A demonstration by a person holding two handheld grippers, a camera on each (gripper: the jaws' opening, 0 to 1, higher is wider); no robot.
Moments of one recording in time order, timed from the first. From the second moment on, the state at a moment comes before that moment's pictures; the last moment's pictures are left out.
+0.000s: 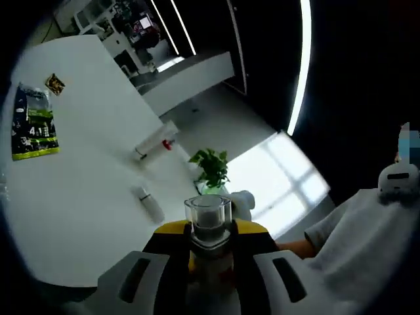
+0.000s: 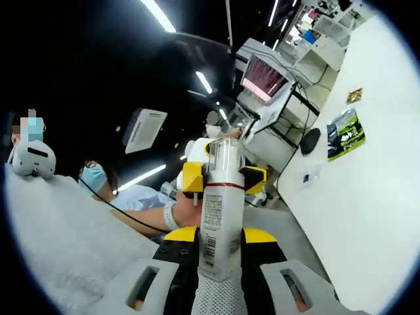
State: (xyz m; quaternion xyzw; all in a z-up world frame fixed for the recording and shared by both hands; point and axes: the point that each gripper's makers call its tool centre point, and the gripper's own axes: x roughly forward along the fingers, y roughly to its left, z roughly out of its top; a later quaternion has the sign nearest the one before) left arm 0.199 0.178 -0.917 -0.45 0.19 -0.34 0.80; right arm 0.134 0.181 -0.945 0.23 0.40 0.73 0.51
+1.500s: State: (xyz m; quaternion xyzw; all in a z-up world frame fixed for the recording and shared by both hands) left arm 0.206 0.196 -0.910 -0.49 0.16 -0.31 0.80; right arm 0.143 0.180 -0.945 0.26 0.44 0.70 0.50
